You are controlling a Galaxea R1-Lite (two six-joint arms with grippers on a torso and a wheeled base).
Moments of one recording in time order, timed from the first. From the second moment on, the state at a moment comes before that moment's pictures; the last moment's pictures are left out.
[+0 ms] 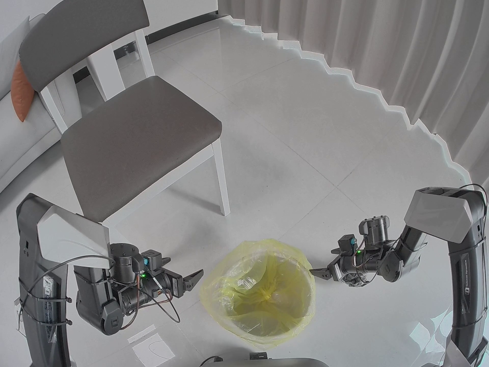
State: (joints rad) left arm -0.30 2.36 -0.36 -1.55 -0.20 -0.03; right arm 0.21 2.49 -0.89 -0.87 0.38 -0.27
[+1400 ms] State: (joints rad) left arm -0.35 2.60 -0.56 -1.55 -0.17 -0.03; right arm 0.15 2.30 -0.81 -0.86 0.40 -0.33
